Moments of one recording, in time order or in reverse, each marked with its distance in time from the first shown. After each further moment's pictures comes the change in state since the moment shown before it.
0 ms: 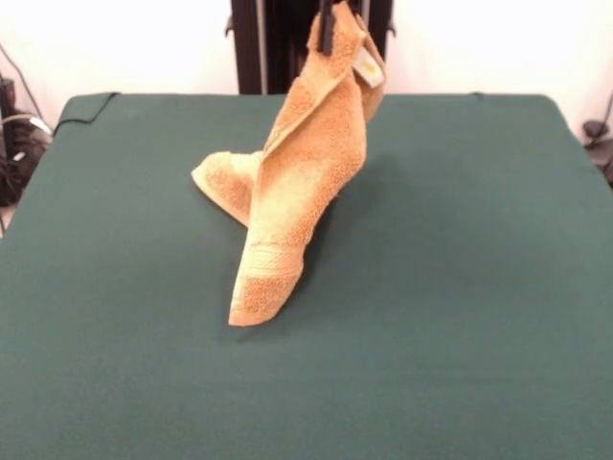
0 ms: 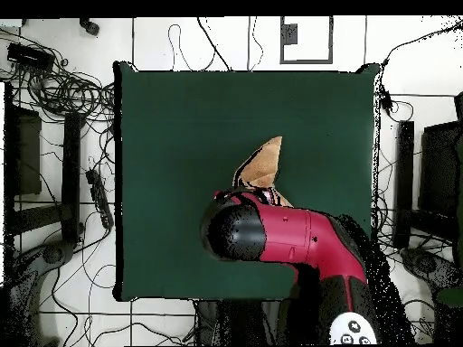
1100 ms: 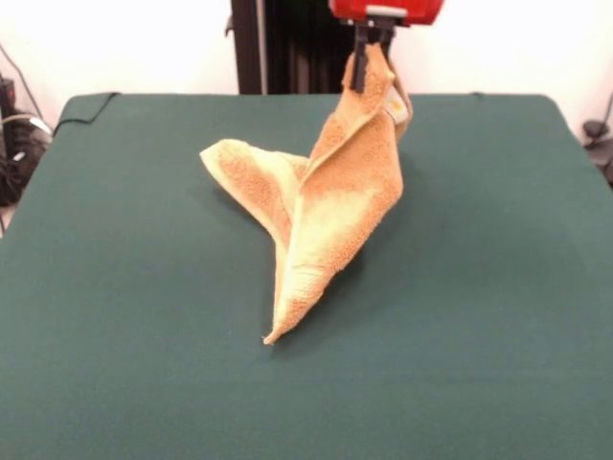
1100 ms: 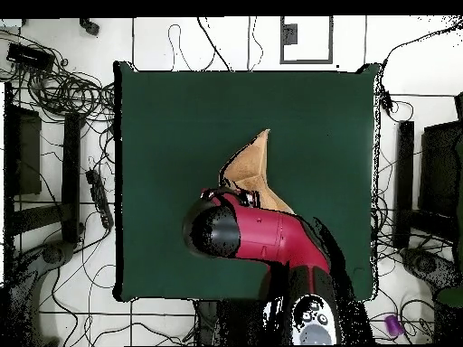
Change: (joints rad) arm 0.145 0.130 -0.112 0.000 0.121 -0.138 0.130
